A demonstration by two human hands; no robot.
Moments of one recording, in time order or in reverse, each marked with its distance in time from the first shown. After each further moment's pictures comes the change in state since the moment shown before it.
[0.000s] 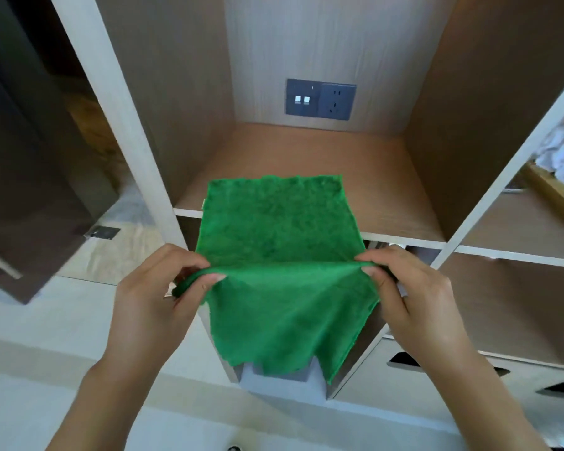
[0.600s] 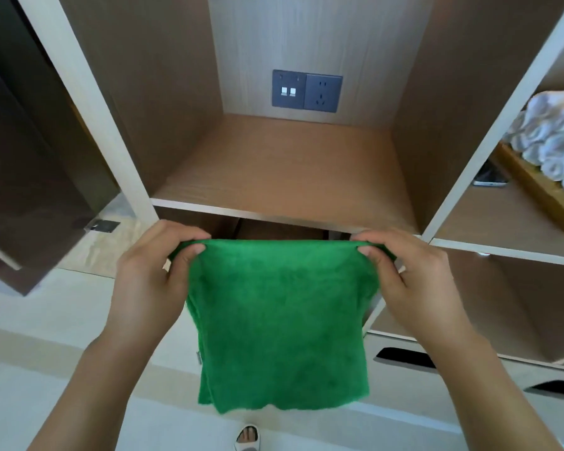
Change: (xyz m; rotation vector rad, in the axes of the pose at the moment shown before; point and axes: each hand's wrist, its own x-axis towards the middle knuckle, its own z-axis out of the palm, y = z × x) left_hand 0.011 0.026 0.031 0.018 -0.021 0.015; right_hand 0.010 0.031 -0.033 0.059 -0.042 0.025
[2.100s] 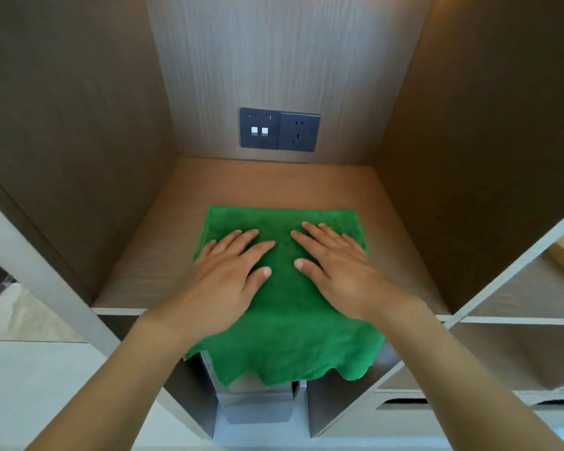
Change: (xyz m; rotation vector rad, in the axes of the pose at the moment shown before) left_hand 0.164 -0.058 0.124 0.237 -0.793 0.039; right_hand 0.152 0.066 0.107 -0.421 -0.630 0.304
